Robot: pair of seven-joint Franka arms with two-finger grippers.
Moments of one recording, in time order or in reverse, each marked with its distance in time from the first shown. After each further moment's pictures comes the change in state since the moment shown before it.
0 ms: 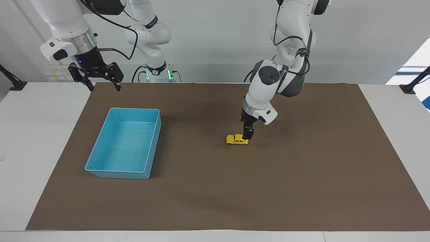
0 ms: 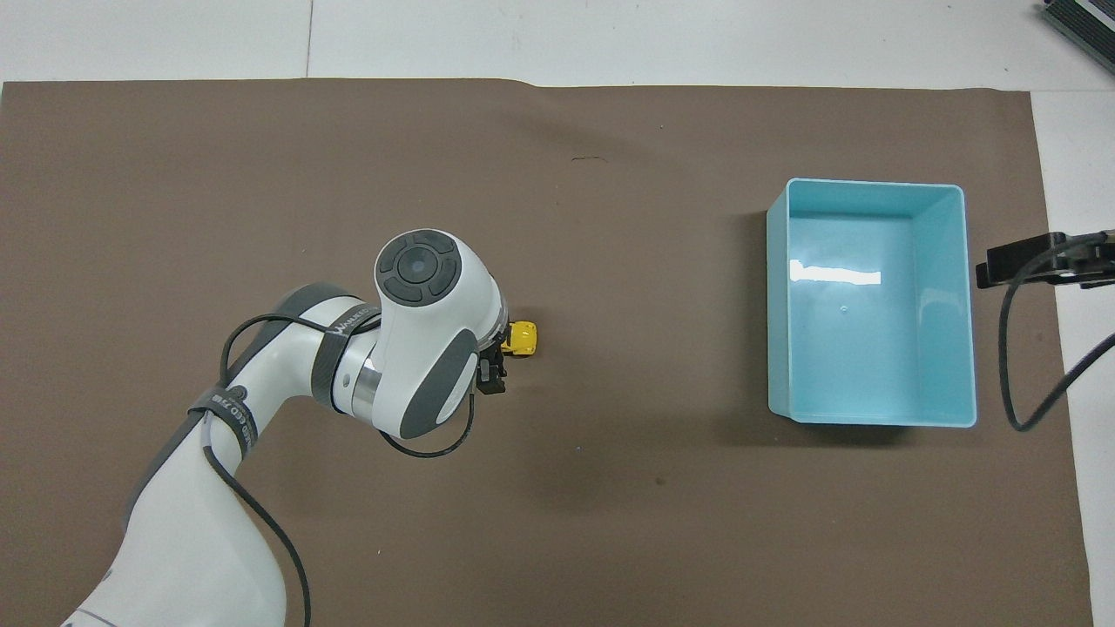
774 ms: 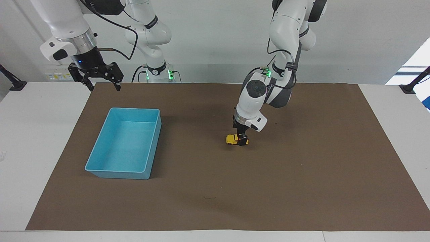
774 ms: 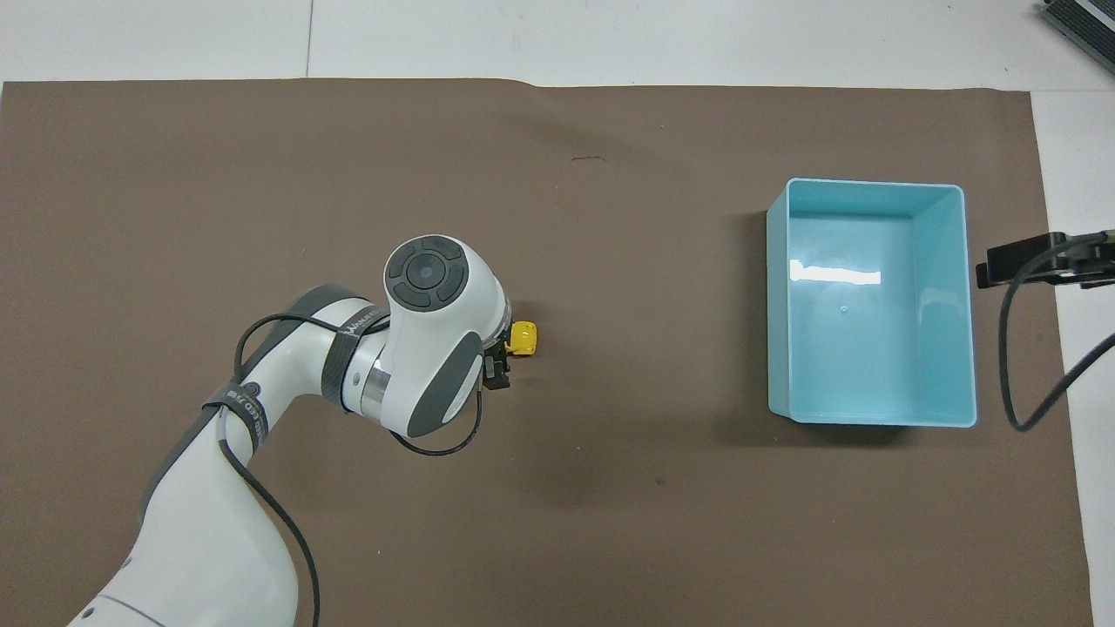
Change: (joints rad) left arm -0.007 0.013 0.008 -0.003 0.017 0.040 -0.023; right arm 0.000 0.000 0.000 0.000 0.000 0.000 0.000
